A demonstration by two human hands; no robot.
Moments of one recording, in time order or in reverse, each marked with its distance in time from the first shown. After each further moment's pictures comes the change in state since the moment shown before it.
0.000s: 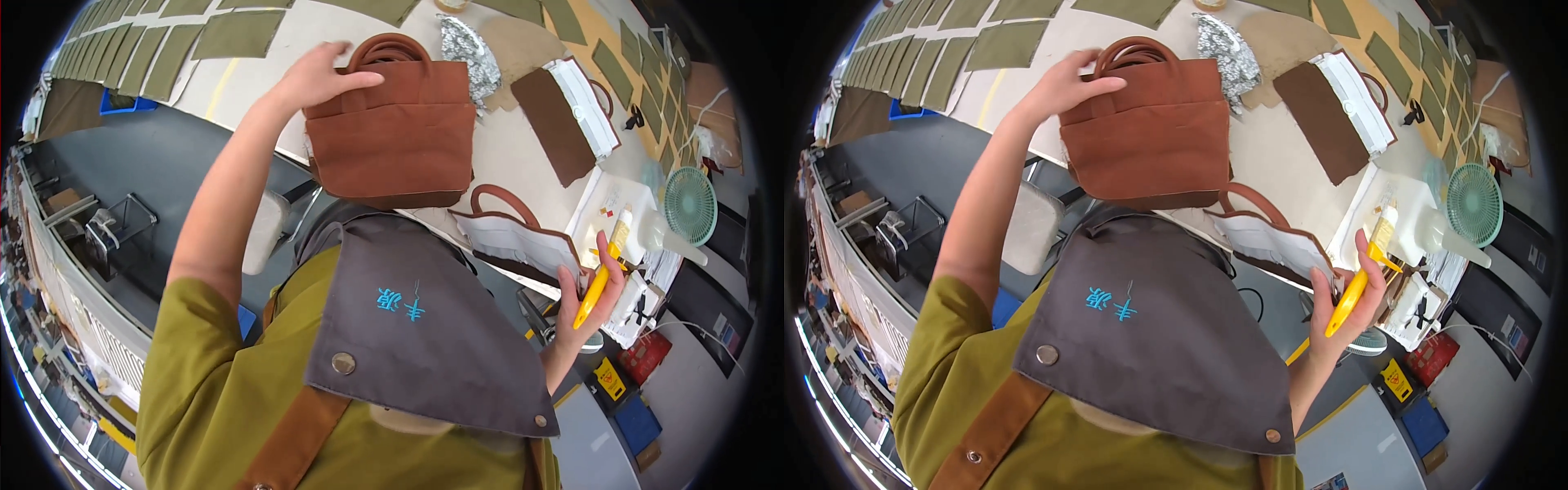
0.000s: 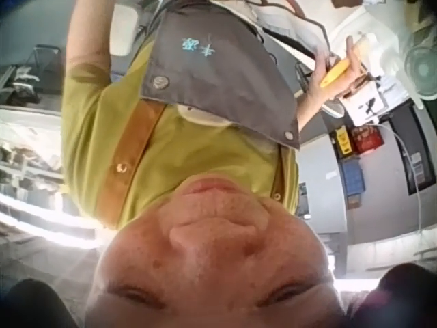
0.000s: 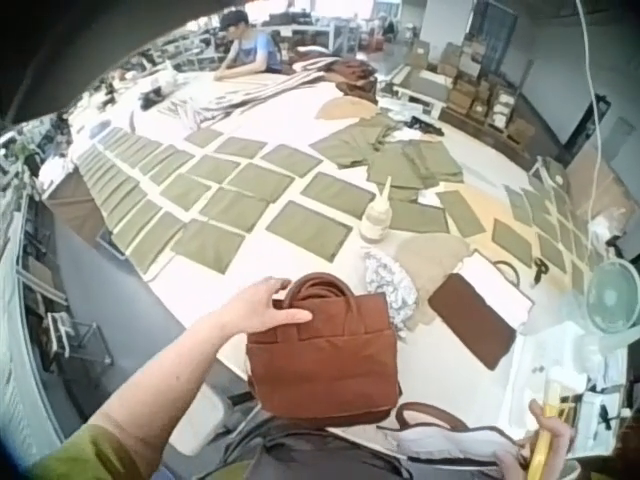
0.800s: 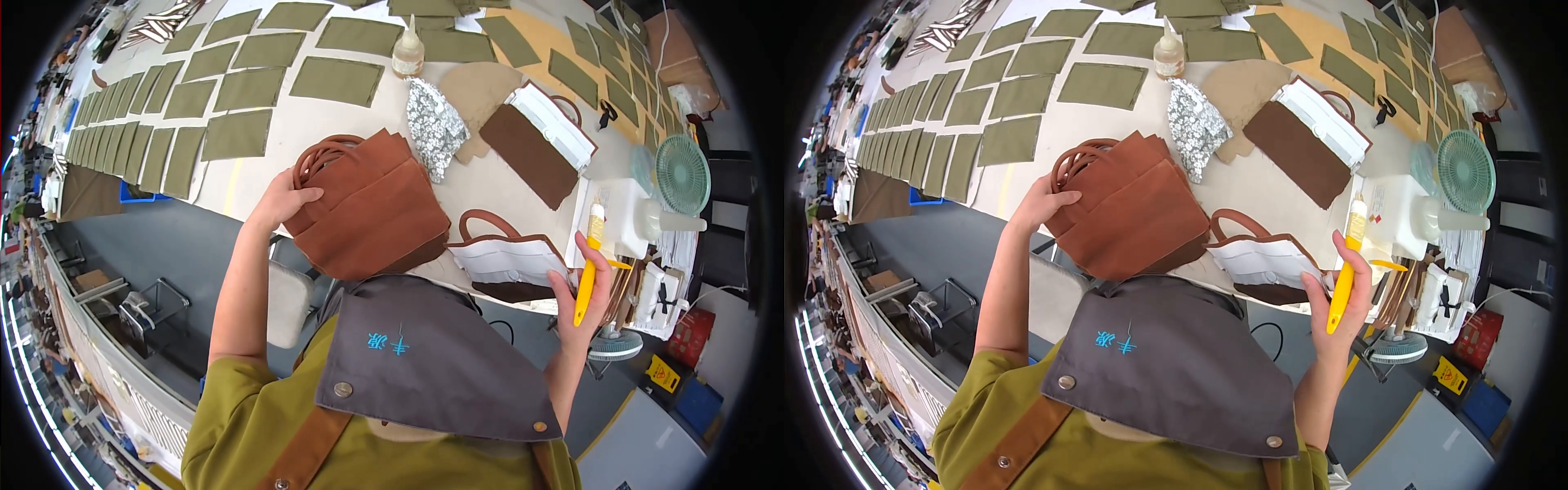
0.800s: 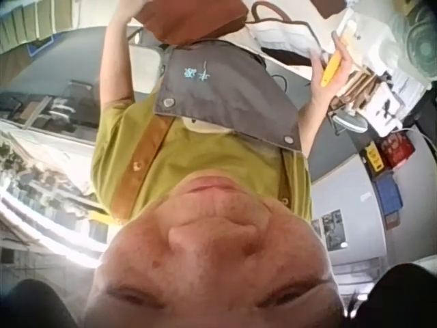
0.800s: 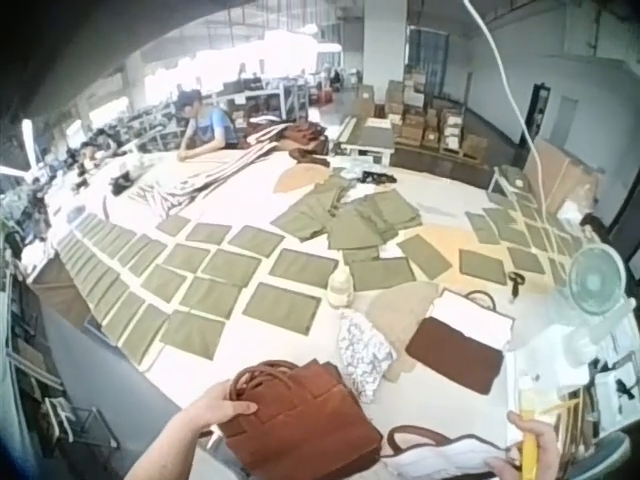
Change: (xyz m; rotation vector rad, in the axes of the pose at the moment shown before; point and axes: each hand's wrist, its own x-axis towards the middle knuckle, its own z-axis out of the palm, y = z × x) left_hand -0.039 -0.028 -0.025 -0.312 -0.196 -0.291; right_hand 0.017 0.001 0.007 -0.012 0.045 0.017
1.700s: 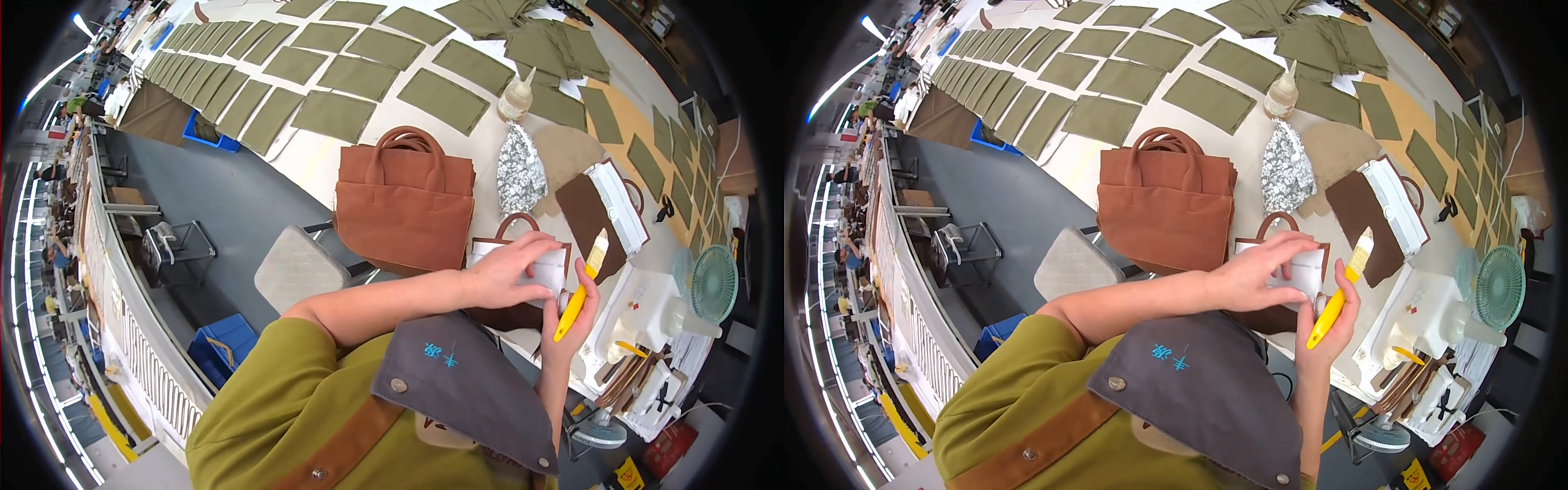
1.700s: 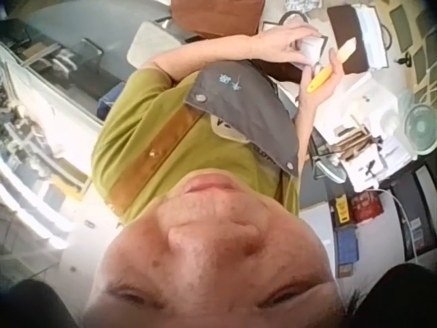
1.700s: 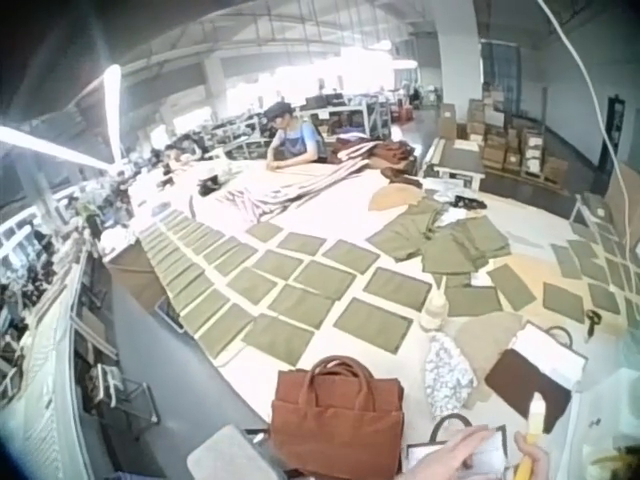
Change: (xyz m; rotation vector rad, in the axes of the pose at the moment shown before) left_hand -0.047 0.092 0.182 -0.074 -0.195 0.725; right_hand 0.015 -0.008 0.090 0.191 -0.056 -0.120
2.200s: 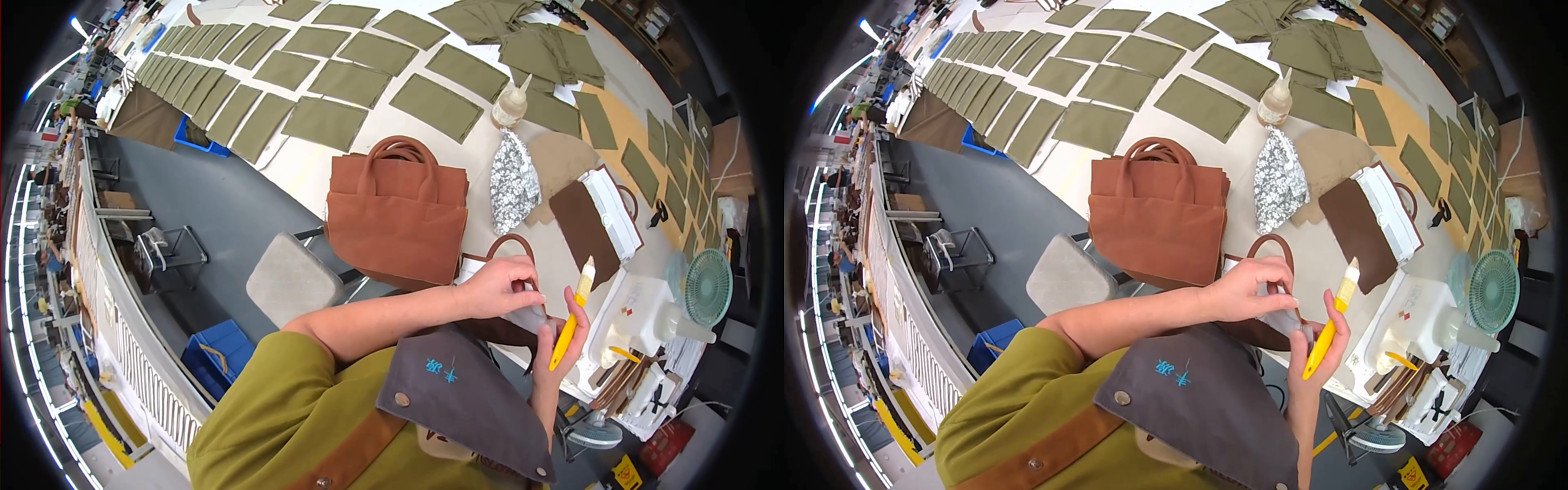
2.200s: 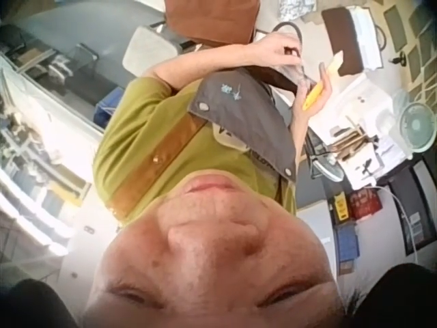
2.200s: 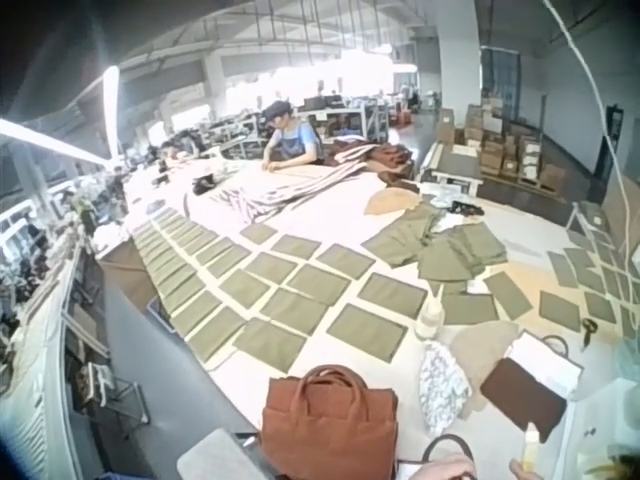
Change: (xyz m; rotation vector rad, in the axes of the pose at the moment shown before) left_hand -0.001 -0.015 0.014 -0.292 0.057 -0.009; right_hand -0.027 0.000 -0.015 0.203 -0.026 0.168
